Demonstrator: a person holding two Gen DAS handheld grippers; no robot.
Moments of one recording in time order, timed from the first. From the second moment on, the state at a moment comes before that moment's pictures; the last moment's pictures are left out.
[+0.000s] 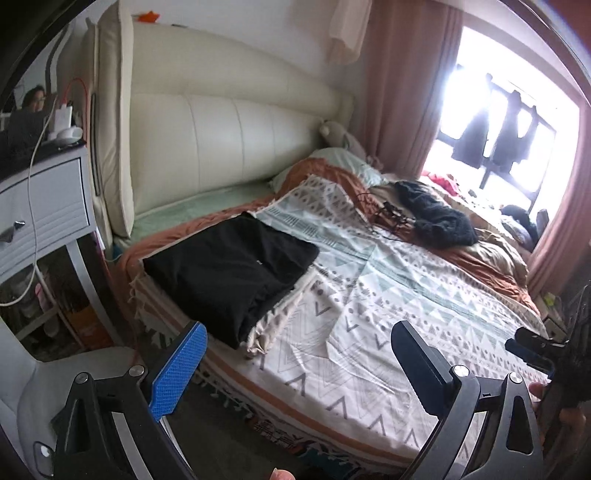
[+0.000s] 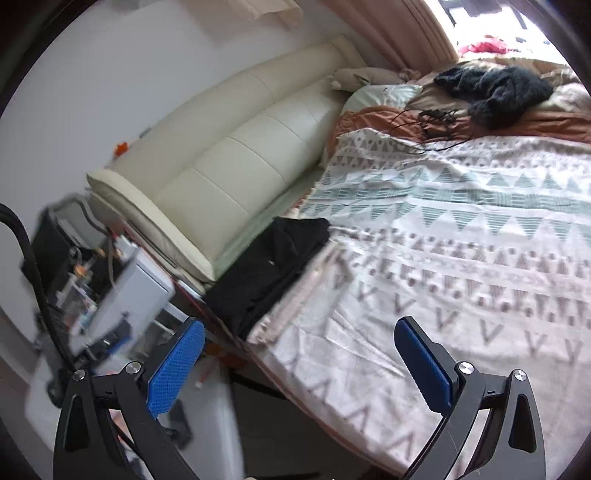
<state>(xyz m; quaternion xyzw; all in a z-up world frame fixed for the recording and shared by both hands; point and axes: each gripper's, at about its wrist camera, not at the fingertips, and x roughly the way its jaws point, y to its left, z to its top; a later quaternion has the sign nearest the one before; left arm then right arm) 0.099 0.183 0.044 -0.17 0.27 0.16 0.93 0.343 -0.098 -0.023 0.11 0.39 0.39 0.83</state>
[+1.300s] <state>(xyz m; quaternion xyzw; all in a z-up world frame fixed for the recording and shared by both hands) -0.041 0.082 0.015 -0.12 0.23 0.05 0.96 0.127 -0.199 -0.017 0.03 0.29 0.32 0.90</state>
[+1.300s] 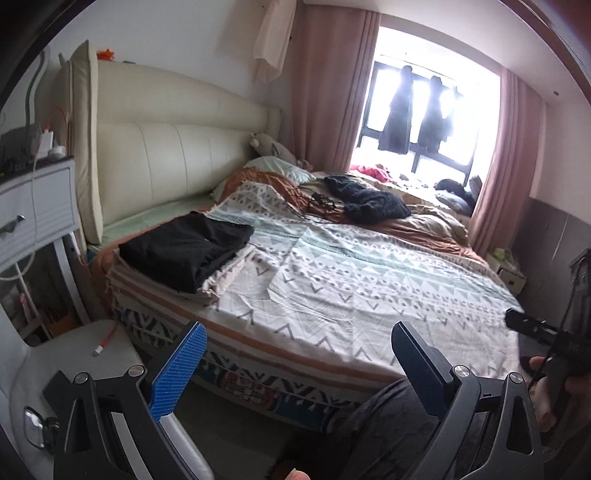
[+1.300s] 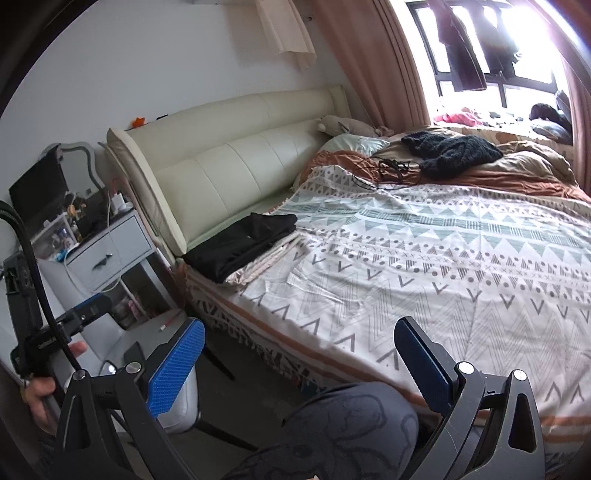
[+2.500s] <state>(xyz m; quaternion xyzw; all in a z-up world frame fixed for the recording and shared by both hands) -0.076 0.083 0.026 -0.09 0.21 0.07 0.97 0.117 -0.193 -0.014 0.02 0.29 0.31 0.90</state>
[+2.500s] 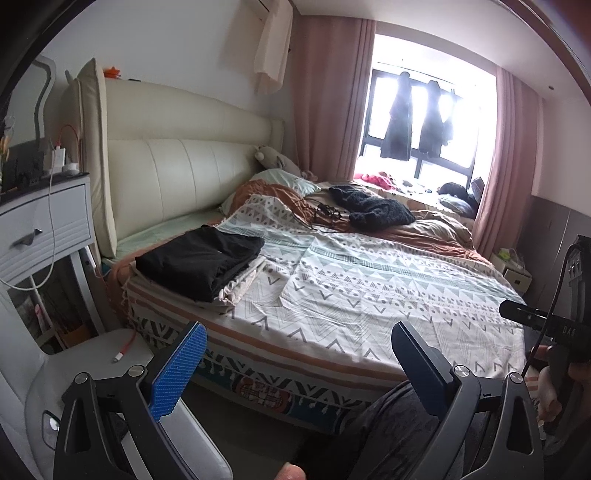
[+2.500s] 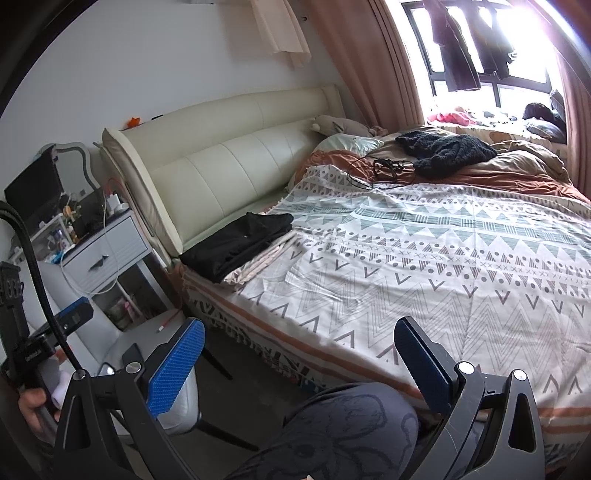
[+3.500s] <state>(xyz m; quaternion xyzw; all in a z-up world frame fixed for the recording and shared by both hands) -0.093 0.096 0.028 -0.11 0.20 0.08 0.97 0.095 -0.192 -0.011 0.01 0.29 0.30 0.91</state>
